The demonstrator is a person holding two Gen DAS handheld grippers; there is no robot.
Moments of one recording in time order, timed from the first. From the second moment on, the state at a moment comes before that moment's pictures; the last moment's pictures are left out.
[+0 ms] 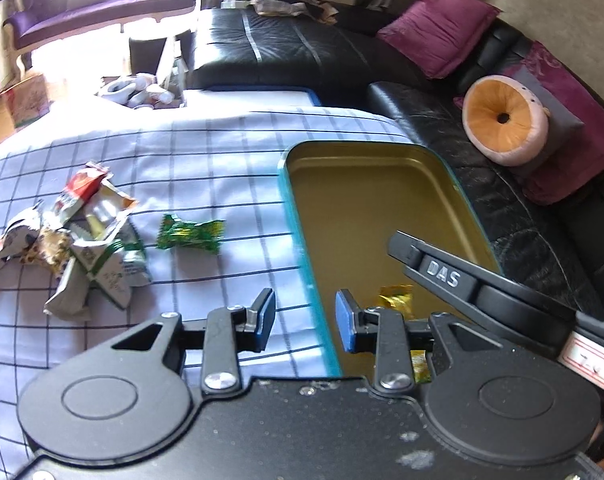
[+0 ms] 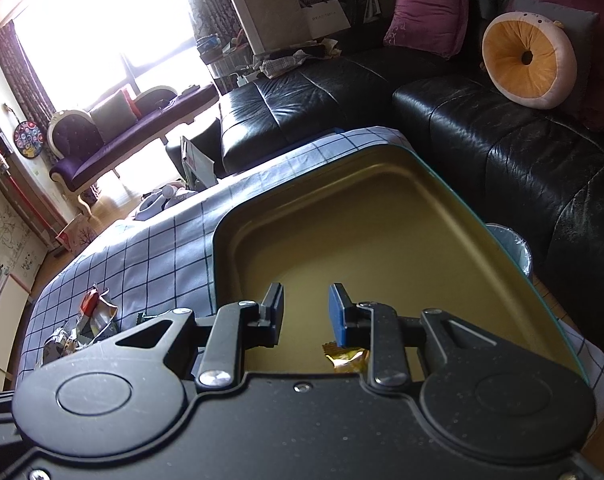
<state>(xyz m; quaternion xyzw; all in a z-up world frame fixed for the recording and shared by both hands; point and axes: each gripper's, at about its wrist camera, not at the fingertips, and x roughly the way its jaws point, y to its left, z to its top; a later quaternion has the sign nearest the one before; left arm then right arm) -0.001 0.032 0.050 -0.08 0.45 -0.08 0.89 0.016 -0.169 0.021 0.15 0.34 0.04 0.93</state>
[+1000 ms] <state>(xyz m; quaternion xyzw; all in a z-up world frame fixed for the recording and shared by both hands) 0.005 0.174 0.031 -0.13 0.46 0.11 0.87 0.015 -0.080 0.018 0.11 0.37 0.10 0.92</state>
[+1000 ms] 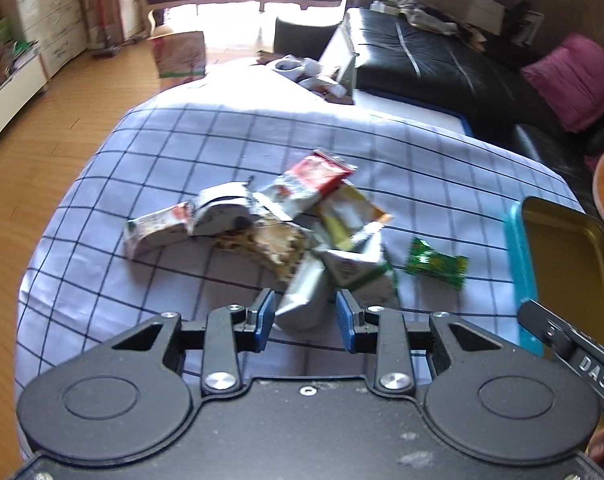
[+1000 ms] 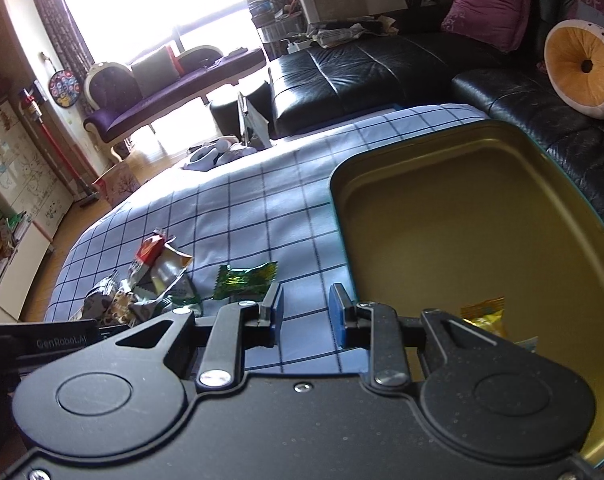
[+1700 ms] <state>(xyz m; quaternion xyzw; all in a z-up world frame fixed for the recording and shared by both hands) 0.001 0.251 0.013 -0.19 0.47 0.19 0.84 0.049 -0.032 0.012 0.11 0.40 0.15 0.90</state>
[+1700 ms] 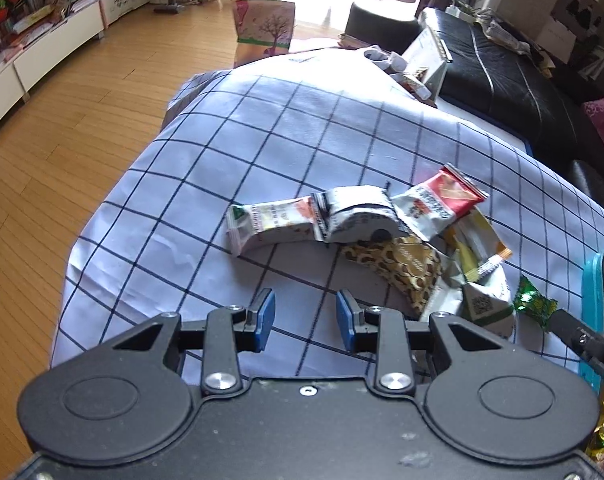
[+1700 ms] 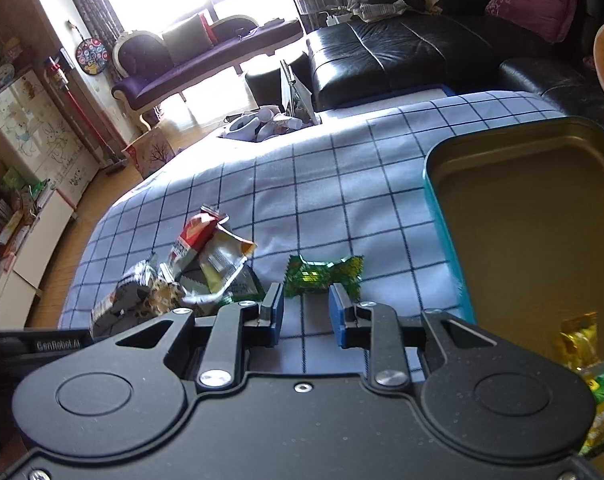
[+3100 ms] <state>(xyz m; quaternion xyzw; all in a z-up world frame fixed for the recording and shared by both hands) -0.006 0.263 0.009 -0.19 0.48 0.18 0.84 0.046 -0.030 -0.003 0.02 0.46 0.15 0.87</state>
